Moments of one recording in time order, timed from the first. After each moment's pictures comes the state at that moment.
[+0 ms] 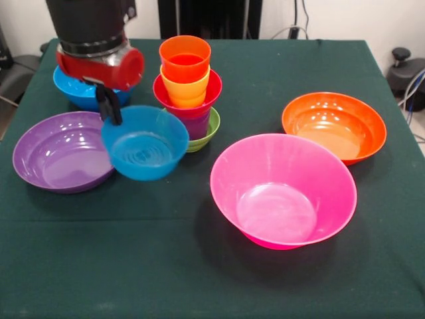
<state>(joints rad) -0.78 -0.57 0.51 1.45 -0.50 0.75 2.12</state>
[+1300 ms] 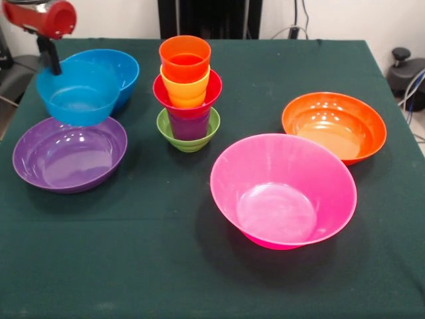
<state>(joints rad) -0.99 -0.69 0.50 1.72 -0.55 0.62 2.12</state>
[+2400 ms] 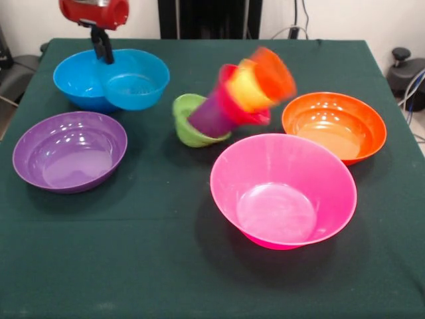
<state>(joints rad) -1.02 -0.72 0.51 1.87 -0.55 0.54 2.12</state>
